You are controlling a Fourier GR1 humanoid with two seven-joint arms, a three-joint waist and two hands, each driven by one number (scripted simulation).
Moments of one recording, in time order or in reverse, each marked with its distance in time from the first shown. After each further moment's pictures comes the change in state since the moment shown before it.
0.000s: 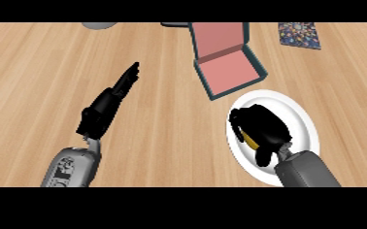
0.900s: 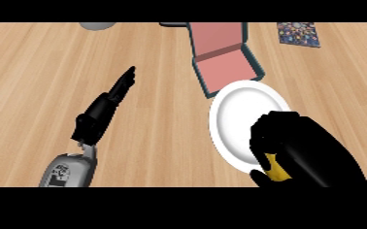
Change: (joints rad) left arm 0.046 0.003 0.007 -0.039 -0.005 -0.016 0.003; right arm 0.111 -0.006 -0.088 -0.702 -0.141 0.162 0.052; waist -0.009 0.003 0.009
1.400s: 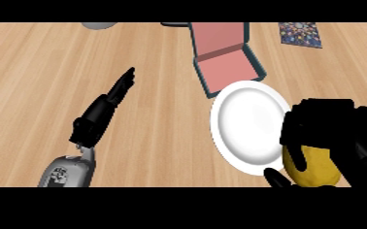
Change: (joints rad) left arm 0.015 -0.001 -0.001 -0.023 -0.004 -0.009 0.000; right arm -0.150 0.125 -0.209 -0.156 -0.198 0.206 0.224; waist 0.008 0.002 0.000
